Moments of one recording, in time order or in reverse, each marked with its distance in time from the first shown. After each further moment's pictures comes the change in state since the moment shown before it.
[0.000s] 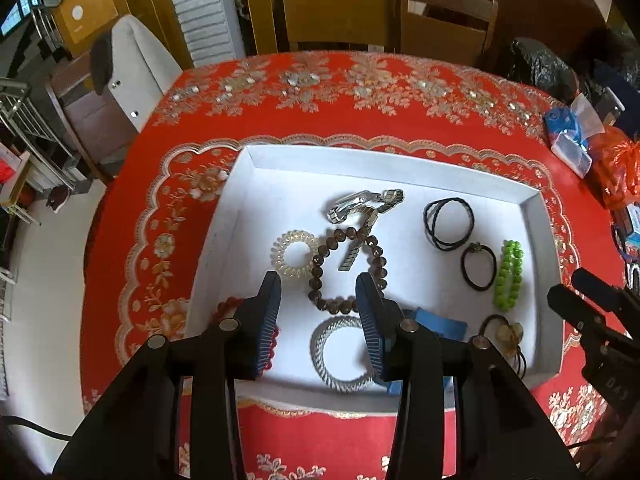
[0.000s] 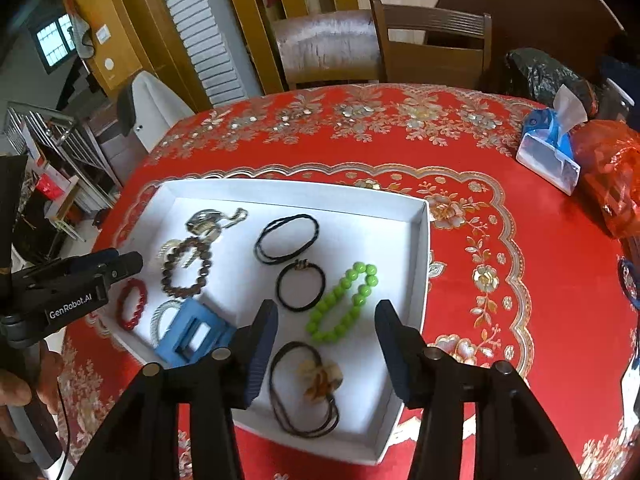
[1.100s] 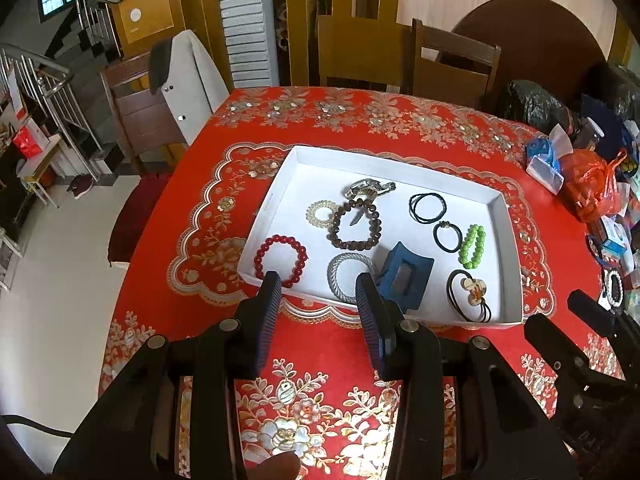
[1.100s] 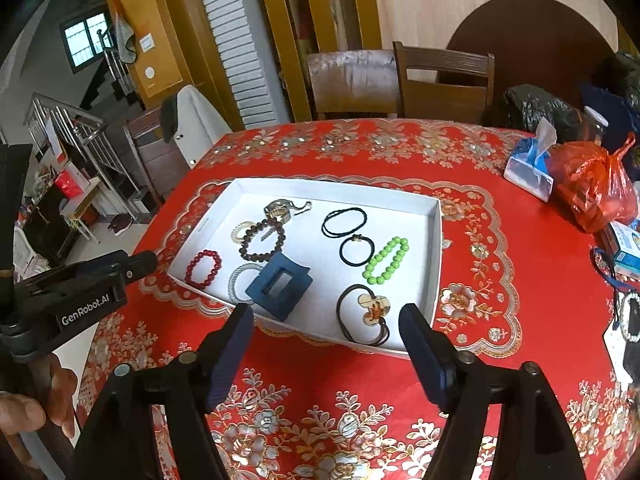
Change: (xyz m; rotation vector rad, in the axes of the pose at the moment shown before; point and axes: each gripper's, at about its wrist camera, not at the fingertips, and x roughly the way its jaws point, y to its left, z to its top) left arm -0.103 0.010 -0.075 -0.102 -0.128 0.032; right arm -0.096 0.057 -0.063 -0.058 -0.111 0.017
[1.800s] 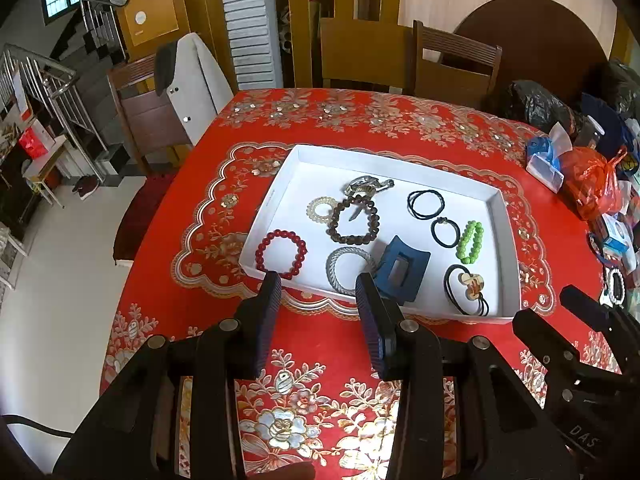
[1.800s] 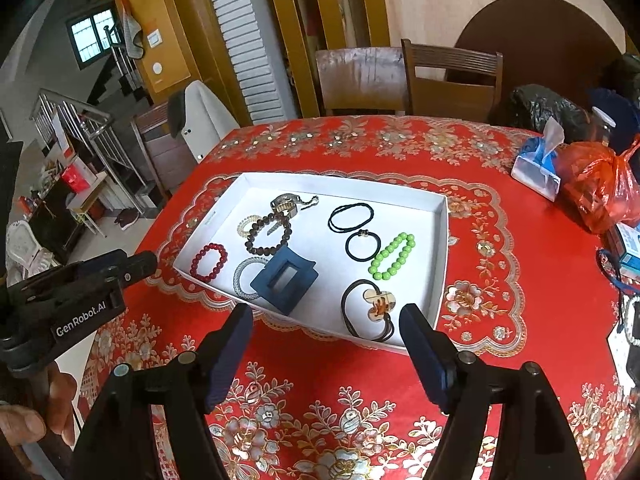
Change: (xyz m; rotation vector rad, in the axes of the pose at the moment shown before) left arm -0.007 -0.006 -0.007 0.000 -0.001 0.014; right arm 0.002 -0.003 -0.003 -0.013 0.016 0.028
